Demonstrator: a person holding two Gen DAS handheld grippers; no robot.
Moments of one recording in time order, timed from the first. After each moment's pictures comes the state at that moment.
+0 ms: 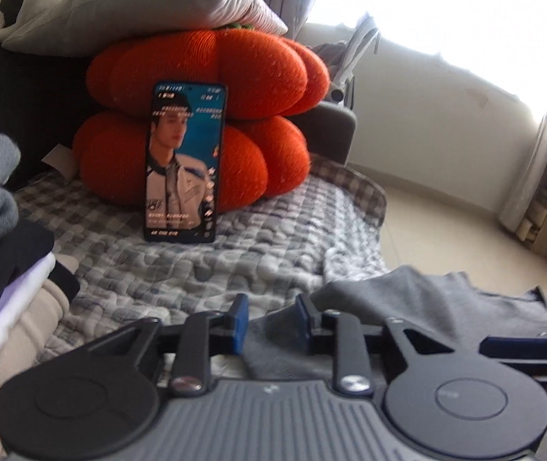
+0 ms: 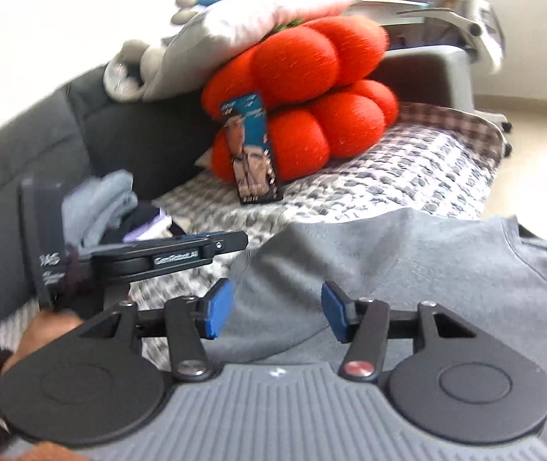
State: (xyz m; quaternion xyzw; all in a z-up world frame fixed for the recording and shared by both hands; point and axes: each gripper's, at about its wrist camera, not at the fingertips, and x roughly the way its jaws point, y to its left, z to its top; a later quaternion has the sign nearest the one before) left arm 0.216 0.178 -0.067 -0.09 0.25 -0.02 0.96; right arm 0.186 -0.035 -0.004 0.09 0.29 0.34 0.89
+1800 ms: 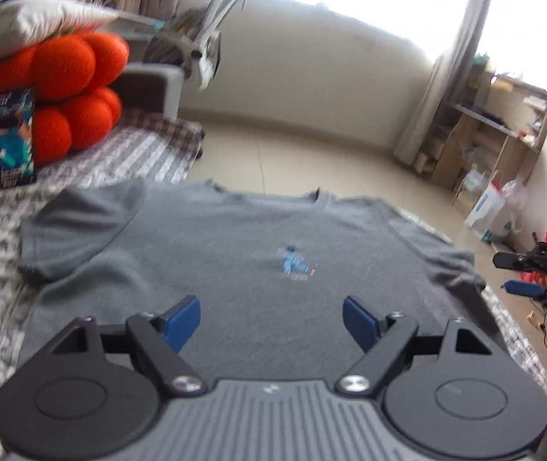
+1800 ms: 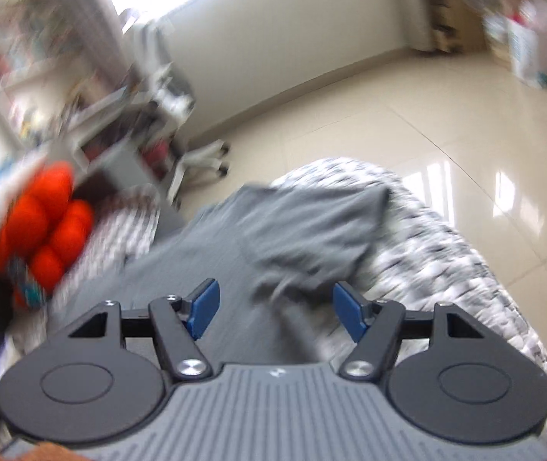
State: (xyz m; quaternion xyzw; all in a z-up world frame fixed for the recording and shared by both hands) left arm 0.057 -0.025 -0.026 -0.06 0.29 -0.16 0.94; right arm 0.021 -0.369 0.005 0.31 0.27 -0.06 0.91
